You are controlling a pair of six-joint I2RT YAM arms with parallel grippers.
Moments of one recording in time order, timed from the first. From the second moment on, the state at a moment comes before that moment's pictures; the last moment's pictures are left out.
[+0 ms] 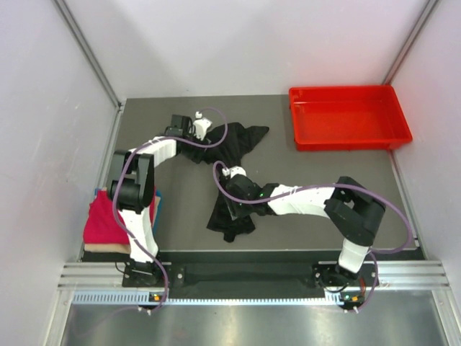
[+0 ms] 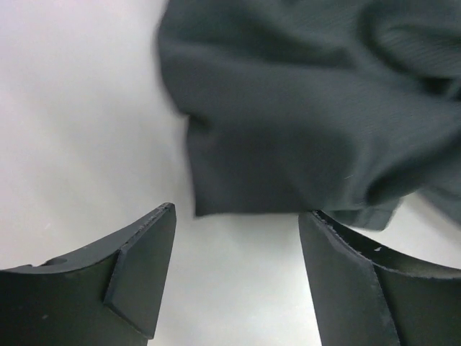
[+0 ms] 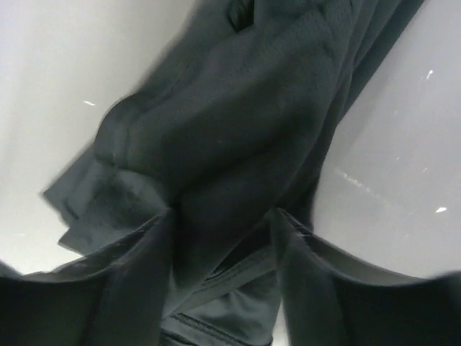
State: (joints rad) left arm -0.18 1.99 1.33 -0.24 0.19 0.39; right arm 1.03 1.75 1.02 -0.19 0.15 0.49
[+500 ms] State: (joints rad) left arm -0.18 1.93 1.34 -0.31 0.17 0.39; right arm 0.91 1.59 1.09 -0.35 0.29 0.40
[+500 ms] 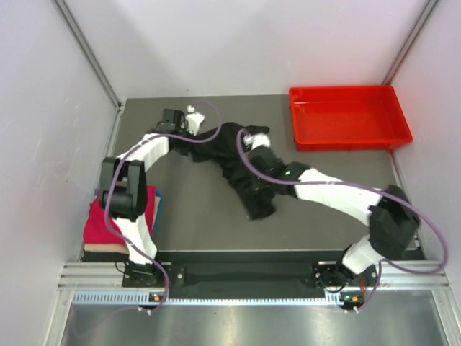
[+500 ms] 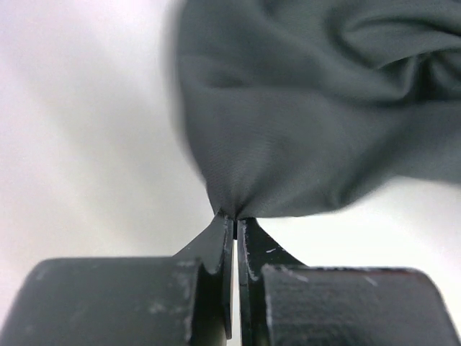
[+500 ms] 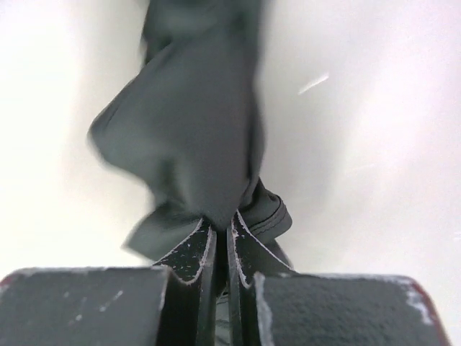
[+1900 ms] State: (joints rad) left arm -0.04 1.65 1.94 -0.70 0.05 0.43; right arm 0.42 1.79 1.92 -0.41 -0.03 -0.02
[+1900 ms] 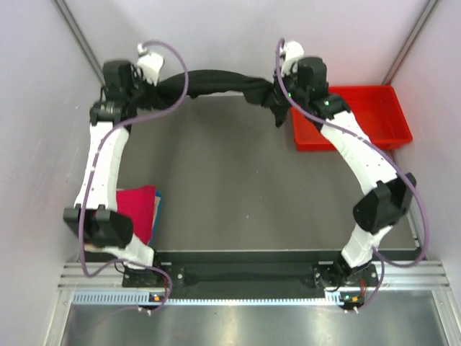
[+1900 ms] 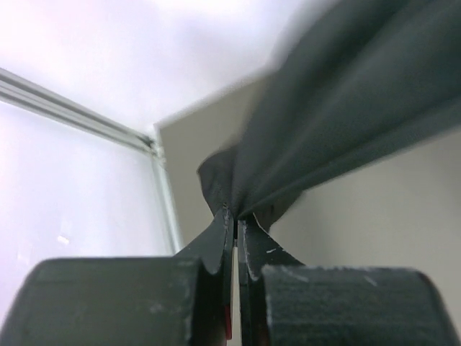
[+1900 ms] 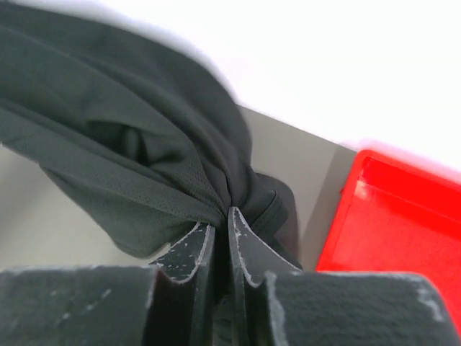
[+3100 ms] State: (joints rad) left arm -0.05 1.43 0.83 -0.54 0.10 0.59; right arm 0.47 1.67 0.94 -0.16 -0.10 0.45
